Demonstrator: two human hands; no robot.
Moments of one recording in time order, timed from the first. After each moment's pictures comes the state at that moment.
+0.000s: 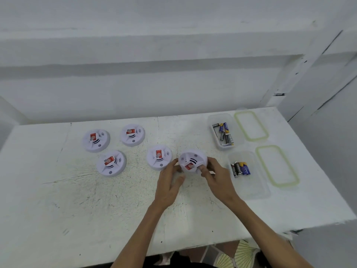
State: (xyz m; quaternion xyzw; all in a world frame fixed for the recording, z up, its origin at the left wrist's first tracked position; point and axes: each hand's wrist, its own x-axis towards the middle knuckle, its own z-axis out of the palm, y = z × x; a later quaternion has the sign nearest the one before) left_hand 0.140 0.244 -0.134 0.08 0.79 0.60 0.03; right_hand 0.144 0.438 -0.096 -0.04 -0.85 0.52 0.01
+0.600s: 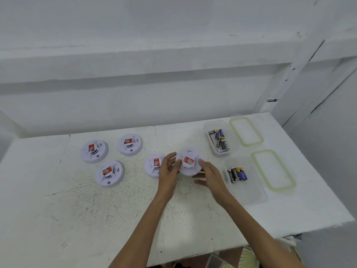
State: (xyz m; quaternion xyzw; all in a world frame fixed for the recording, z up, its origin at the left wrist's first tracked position) left_hand 0.090 0.271 -0.118 -0.11 0.62 0.77 0.07; right_hand 0.120 0.425 -0.092 -0.20 -0.67 0.71 -0.08
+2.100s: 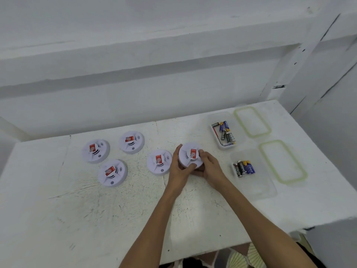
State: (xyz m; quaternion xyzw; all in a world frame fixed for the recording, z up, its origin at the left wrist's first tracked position) left_hand 0.079 0.283 -0.144 -0.04 0.67 0.73 0.11; right_hand 0.085 0.418 -0.129 -0.18 -0.55 0.81 -0.10
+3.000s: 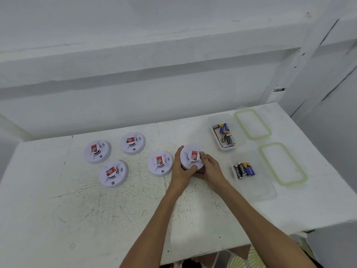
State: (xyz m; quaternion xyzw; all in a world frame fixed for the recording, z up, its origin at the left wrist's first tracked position) left_hand 0.078 0.289 -0.144 -0.02 0.70 0.71 0.09; right_hand 0.085 0.416 -0.131 -0.20 -0.55 0.81 -0.08
